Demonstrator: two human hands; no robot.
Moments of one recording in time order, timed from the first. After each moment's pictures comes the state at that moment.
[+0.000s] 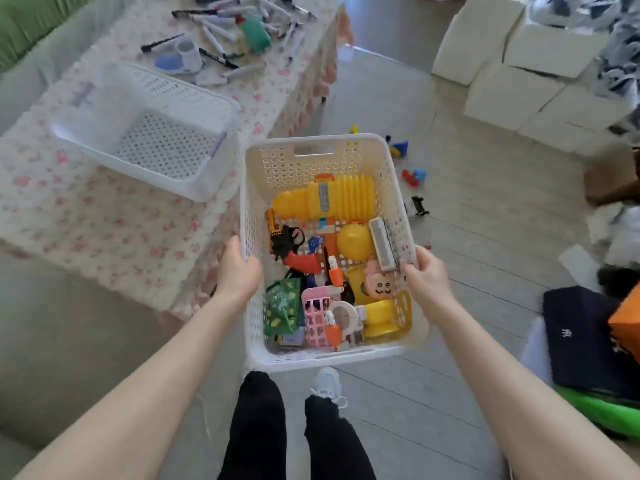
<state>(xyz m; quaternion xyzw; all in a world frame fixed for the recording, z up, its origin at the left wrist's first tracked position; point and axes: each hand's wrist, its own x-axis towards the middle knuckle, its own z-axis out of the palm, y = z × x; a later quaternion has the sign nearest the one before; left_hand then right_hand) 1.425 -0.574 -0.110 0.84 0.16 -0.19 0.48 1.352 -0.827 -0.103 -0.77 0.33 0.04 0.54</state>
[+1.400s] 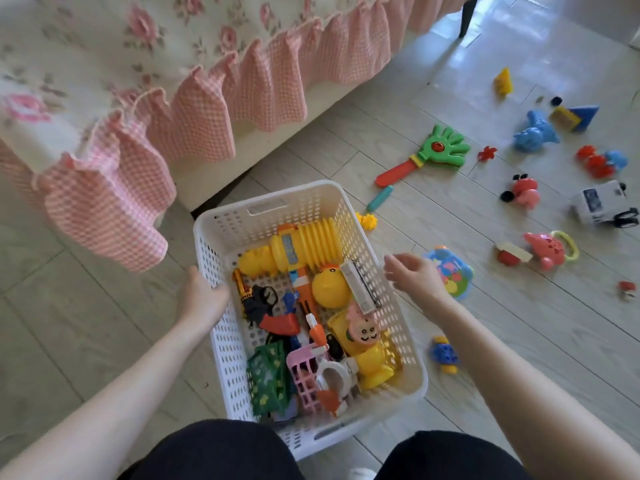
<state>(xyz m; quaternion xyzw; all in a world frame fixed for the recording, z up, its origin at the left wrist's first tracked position) 1.367 -0.443 -0.662 0.84 0.38 -0.10 0.38 1.425 -0.742 -0.663 -0.84 0.13 0.19 0.49</state>
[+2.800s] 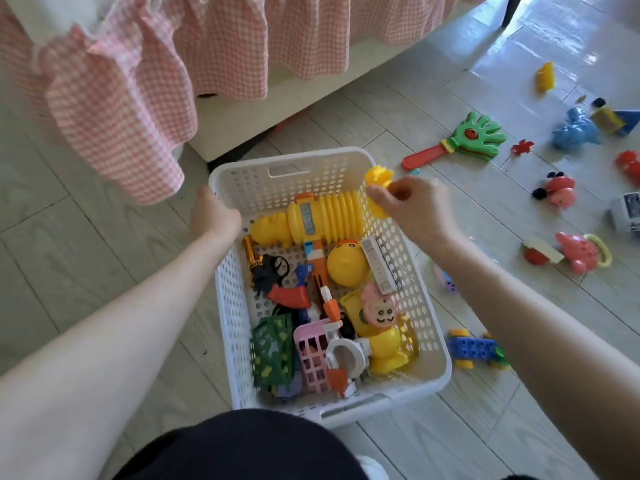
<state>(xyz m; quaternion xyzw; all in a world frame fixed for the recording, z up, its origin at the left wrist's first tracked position) 1.415 -0.435 -0.675 0.82 0.40 0.01 0.40 1.463 -0.683 -0.629 -0.94 -0.06 0.00 0.32</state>
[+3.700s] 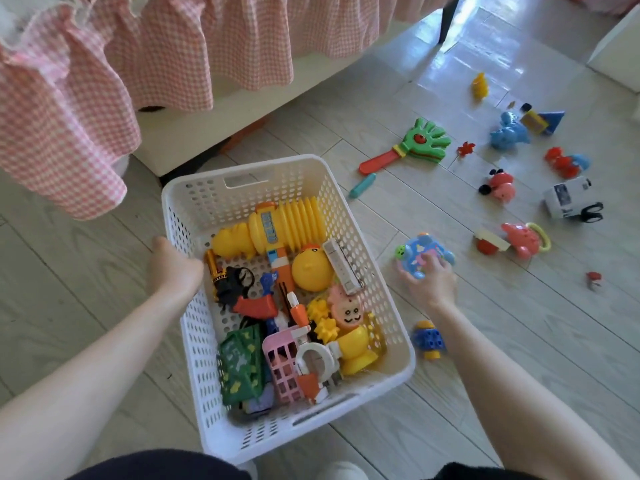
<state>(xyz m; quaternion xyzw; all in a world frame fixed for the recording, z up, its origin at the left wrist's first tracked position) 1.371 -0.449 -0.688 0.83 0.40 -0.03 0.38 1.413 -0.803 -0.736 -0.95 0.22 0.07 0.21</state>
